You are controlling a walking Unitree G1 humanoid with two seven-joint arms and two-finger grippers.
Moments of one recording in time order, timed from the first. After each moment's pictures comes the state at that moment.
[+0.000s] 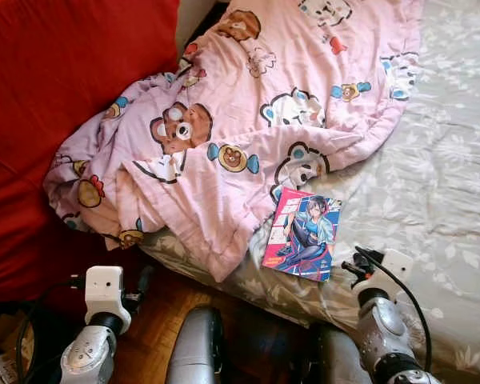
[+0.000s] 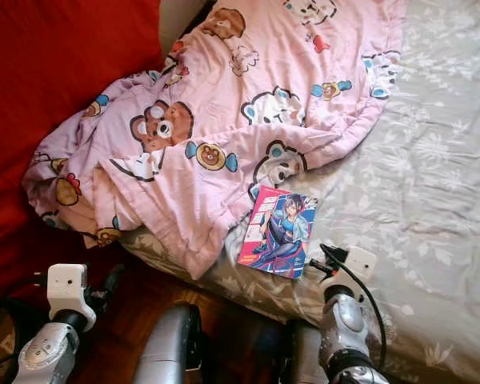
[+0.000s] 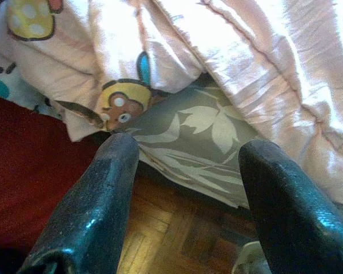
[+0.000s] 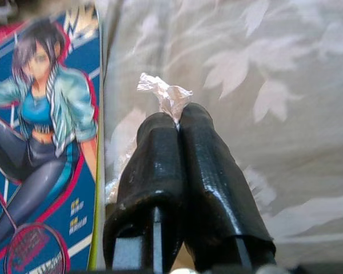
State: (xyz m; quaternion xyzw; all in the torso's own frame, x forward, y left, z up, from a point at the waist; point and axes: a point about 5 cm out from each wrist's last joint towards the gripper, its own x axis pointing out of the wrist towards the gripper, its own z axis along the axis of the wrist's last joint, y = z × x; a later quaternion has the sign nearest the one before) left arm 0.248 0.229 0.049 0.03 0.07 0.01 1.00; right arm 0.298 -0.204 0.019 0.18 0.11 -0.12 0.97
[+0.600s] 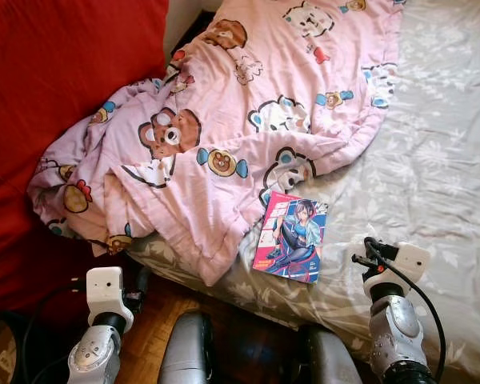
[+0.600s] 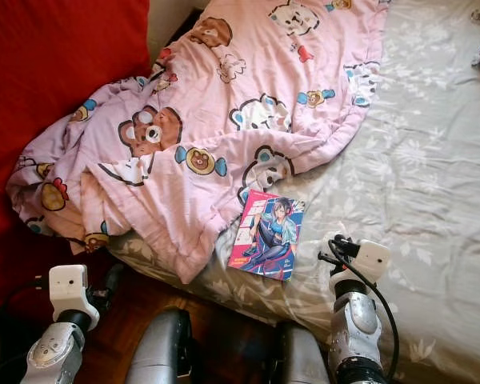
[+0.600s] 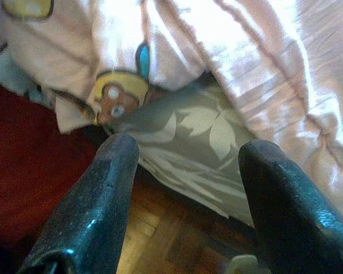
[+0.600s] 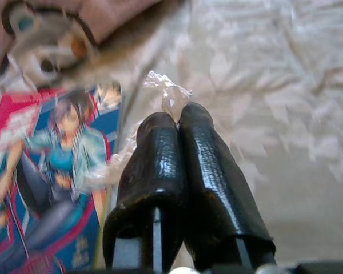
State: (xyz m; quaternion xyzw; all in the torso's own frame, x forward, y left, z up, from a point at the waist) left arm 0.250 0.233 0.033 0.00 0.08 0.06 0.99; right arm 0.291 -0.211 0.030 0.14 0.05 -0.07 0.99
